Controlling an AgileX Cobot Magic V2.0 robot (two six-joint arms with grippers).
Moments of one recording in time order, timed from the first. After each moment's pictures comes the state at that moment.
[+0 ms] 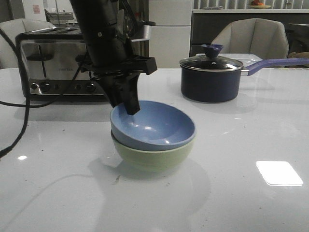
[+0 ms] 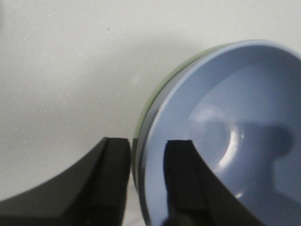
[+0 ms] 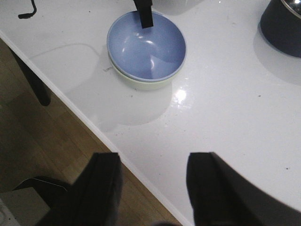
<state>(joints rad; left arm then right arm) -0.53 2.10 -1.80 -0.24 1.16 0.22 0.46 0.58 -0.74 0.19 0.89 -0.30</state>
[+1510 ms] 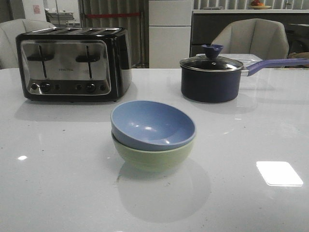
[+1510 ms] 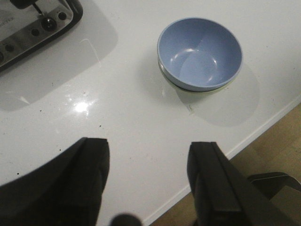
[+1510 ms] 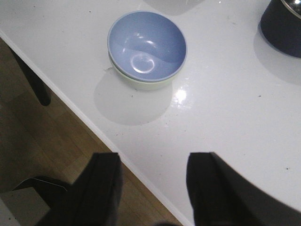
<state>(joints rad) -0.60 0.88 -0.99 0.03 0.95 0.10 0.46 0.58 -0.74 0.19 0.89 -0.30</state>
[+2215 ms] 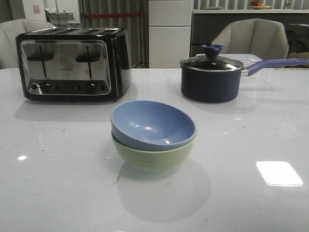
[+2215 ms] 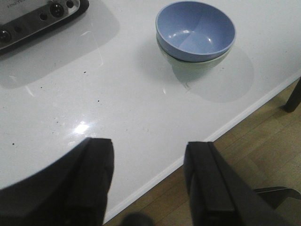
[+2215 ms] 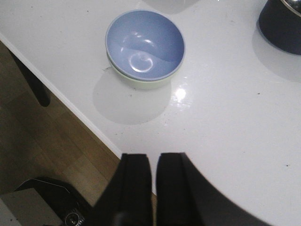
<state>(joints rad) -0.60 0.52 -0.71 0.03 0.93 0.08 0.46 0.58 -0.74 0.19 0.90 -0.28</state>
